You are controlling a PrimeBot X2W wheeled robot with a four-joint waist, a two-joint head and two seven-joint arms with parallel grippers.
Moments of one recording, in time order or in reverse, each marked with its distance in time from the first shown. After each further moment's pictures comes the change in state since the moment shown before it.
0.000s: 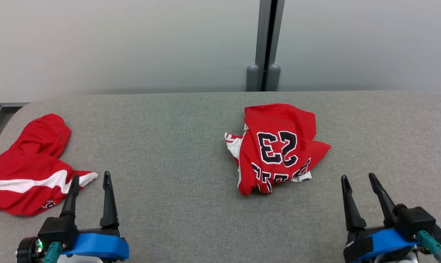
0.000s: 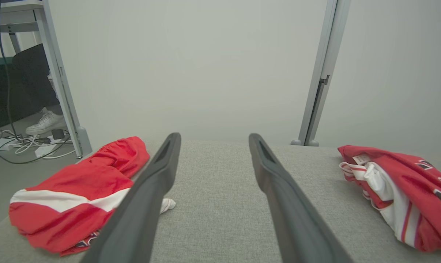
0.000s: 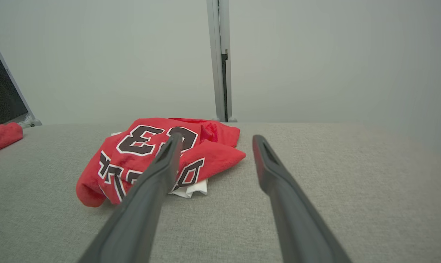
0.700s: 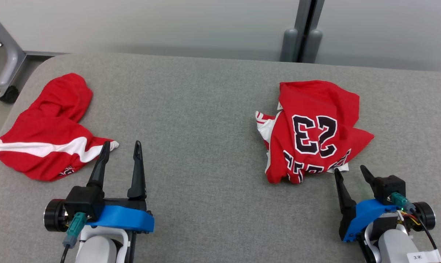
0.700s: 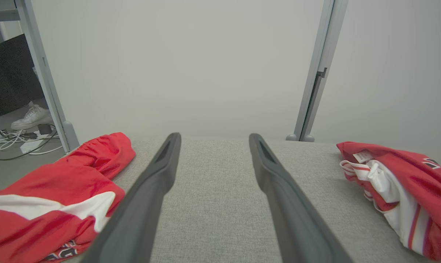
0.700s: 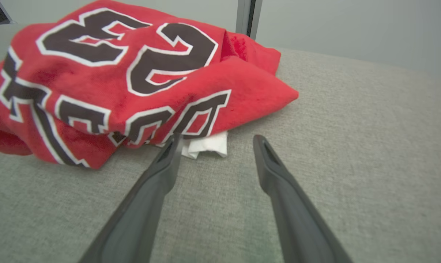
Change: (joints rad) left arm -0.131 -0.066 -0.053 0.023 0.040 -0.062 0.000; right arm -0.253 0.000 -0.056 0.376 -0.171 0.000 0.077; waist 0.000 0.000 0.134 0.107
